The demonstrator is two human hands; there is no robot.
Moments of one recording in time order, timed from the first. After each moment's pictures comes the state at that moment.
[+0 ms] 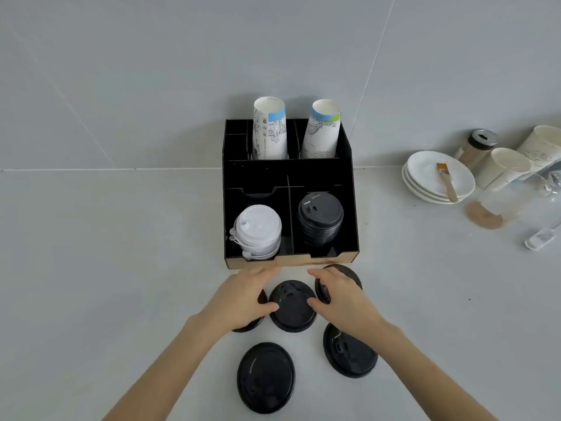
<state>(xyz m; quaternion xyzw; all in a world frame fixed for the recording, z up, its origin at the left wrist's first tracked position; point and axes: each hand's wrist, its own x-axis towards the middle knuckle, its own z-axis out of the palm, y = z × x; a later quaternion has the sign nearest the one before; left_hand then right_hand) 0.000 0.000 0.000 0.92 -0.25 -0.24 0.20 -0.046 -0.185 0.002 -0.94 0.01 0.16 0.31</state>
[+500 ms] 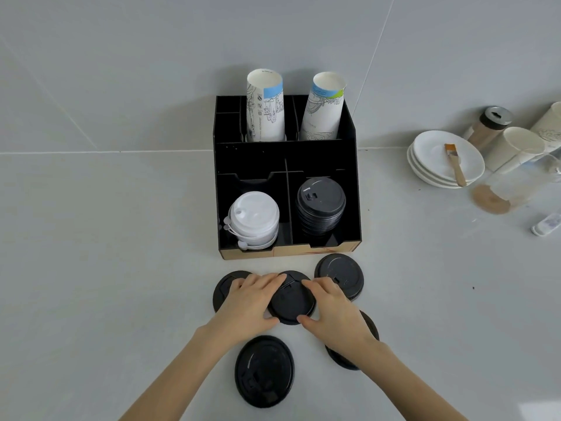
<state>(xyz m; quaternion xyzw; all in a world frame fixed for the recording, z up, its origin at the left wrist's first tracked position) -0.009 -0.009 -0.038 0.91 -0.29 -0.26 0.13 -0.060 -0.171 -0.032 -0.95 0.03 0.19 0.26</state>
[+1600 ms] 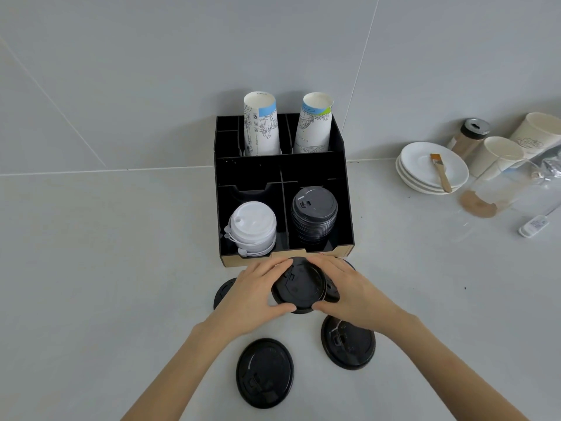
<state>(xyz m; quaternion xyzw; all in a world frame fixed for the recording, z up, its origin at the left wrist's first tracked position) -0.009 -0.015 -0.008 0.90 -0.30 -0.15 0.28 -0.049 -0.208 0.008 -0.93 -0.11 0.11 0.34</state>
